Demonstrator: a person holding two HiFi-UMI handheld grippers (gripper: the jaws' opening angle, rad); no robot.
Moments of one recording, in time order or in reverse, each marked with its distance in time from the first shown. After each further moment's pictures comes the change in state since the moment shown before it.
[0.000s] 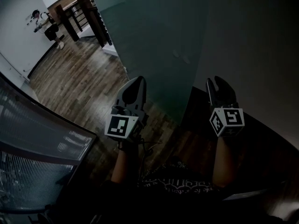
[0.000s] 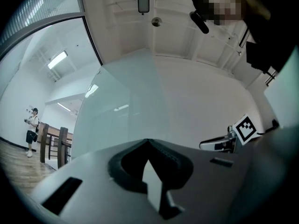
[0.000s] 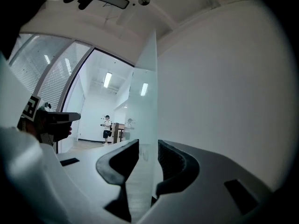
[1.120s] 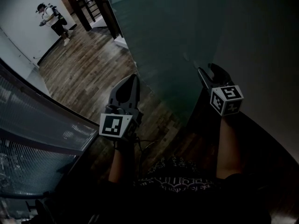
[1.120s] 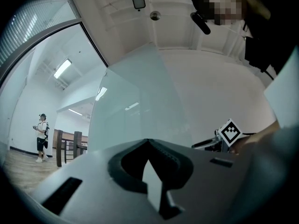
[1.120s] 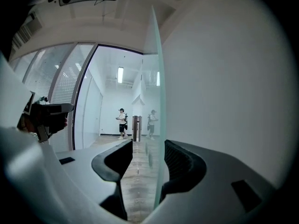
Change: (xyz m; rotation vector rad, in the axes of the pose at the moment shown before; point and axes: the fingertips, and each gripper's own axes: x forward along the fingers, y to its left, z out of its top) left arm -0.002 0.053 -0.009 0.072 0.051 0.144; right arm 0.120 0.020 -0.038 0.038 0.113 0.277
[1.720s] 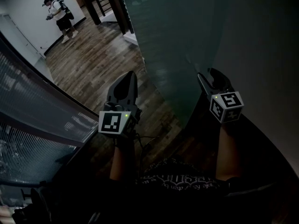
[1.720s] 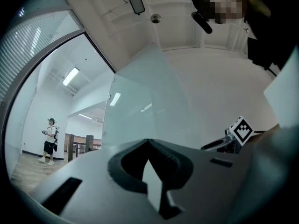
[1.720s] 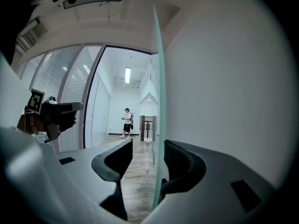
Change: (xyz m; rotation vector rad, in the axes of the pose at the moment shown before) left arm -0.046 0.033 0.018 0.018 -0.018 0.123; right arm -0.012 0.064 0.007 -0.026 0.004 0.093
